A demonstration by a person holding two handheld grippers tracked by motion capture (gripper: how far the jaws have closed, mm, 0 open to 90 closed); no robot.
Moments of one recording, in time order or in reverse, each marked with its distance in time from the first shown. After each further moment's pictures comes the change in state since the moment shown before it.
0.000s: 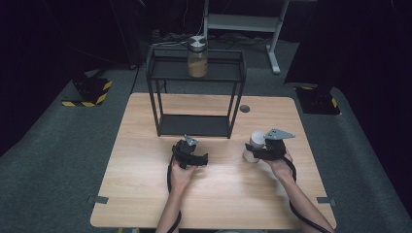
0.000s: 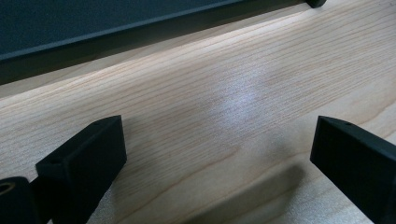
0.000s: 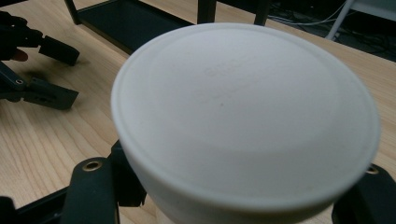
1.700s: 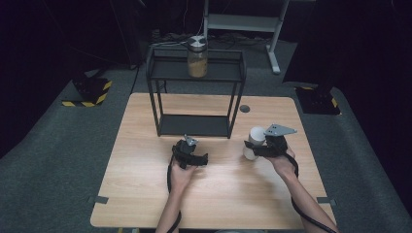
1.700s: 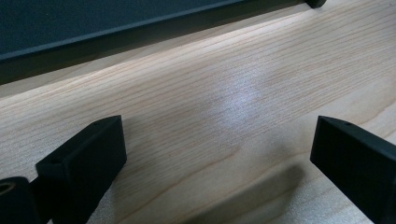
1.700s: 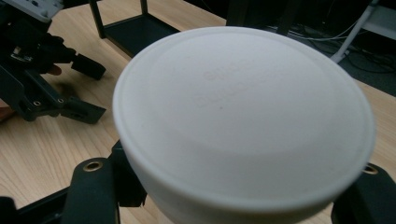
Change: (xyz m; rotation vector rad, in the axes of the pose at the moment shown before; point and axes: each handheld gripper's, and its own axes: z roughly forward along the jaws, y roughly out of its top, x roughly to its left) left arm 0.001 0.000 0.000 0.001 -0.002 0.000; right arm 0.001 0.028 -0.016 -0.016 0.045 -0.066
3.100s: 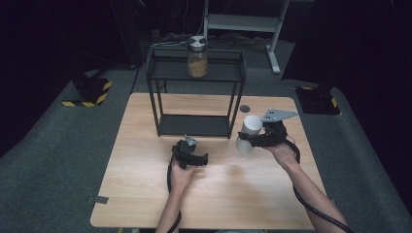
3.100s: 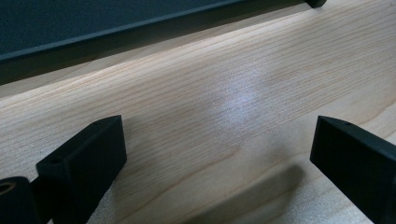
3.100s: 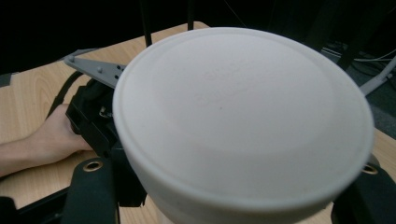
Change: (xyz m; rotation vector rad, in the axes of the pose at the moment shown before) left arm -0.001 0.000 0.000 0.000 0.003 0.001; right arm -0.003 0.073 -0.022 -0.017 0.142 -0.045
